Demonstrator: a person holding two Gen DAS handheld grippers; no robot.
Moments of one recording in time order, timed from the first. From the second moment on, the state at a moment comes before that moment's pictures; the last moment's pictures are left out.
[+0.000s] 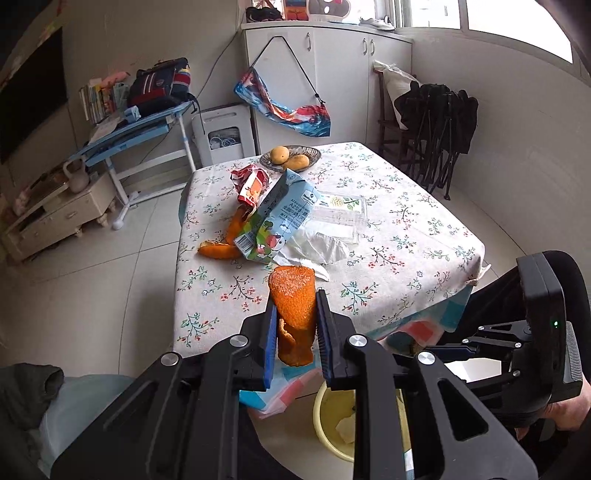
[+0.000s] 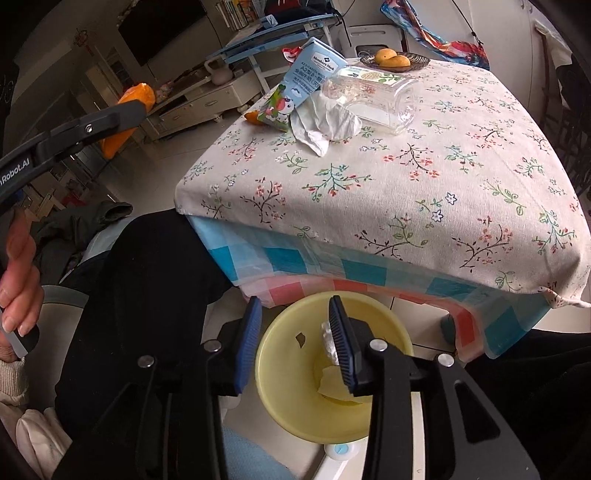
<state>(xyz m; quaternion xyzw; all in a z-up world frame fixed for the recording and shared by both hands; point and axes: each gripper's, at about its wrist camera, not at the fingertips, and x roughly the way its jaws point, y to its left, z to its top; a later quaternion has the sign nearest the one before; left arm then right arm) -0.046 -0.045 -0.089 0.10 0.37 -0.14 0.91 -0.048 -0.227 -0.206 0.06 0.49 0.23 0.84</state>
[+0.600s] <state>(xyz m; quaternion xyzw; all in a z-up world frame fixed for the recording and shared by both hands) -0.081 -0.090 -0.145 0.09 0.46 -0.24 0.85 -0.069 -0.284 -0.163 0.15 0.34 0.15 0.91</state>
